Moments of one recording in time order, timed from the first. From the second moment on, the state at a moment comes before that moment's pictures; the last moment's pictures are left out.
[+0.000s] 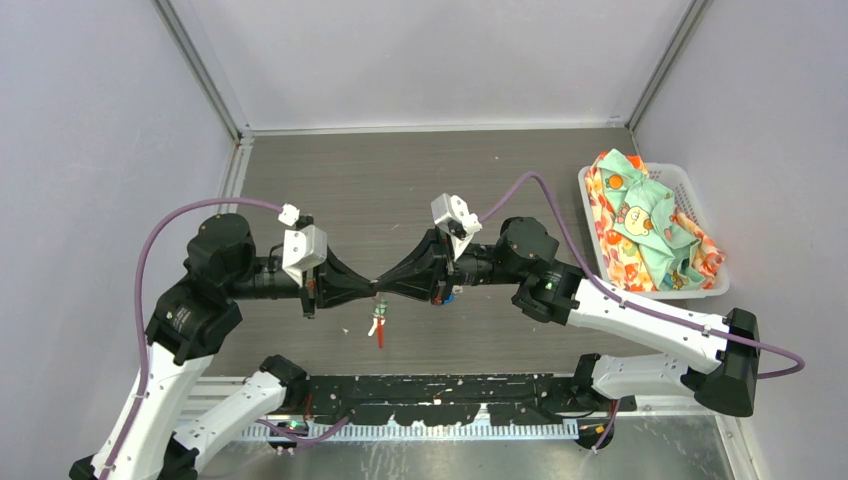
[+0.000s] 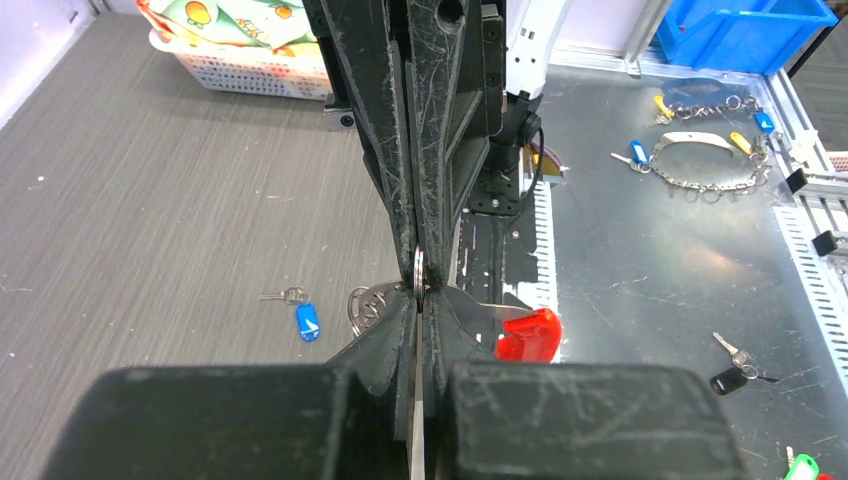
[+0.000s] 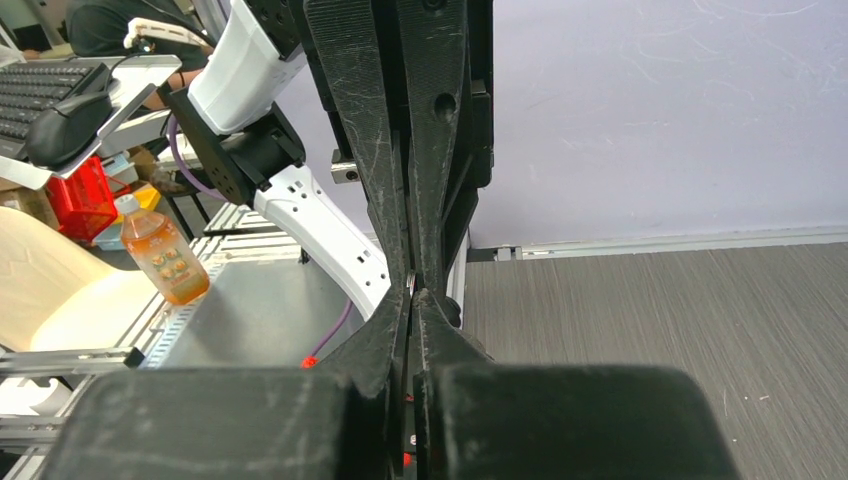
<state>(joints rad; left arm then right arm) -0.53 0.74 1.24 -0.74 0.92 0.15 1.09 1.15 1.01 0.39 -0.55 0.29</state>
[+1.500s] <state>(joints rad) -0.53 0.71 1.23 -0.86 0.88 0.72 1.09 0.97 1.02 0.15 -0.46 0.16</state>
